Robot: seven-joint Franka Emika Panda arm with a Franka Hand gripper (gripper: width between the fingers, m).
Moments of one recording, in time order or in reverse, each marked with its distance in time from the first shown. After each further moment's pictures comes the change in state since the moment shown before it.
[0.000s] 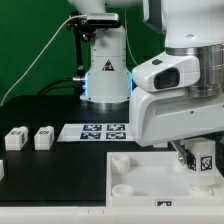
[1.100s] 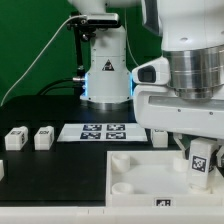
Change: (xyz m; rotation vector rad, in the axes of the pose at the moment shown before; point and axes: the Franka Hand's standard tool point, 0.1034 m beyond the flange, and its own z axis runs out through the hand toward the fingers) arm 0.000 -0.004 0.002 0.030 -0.001 0.940
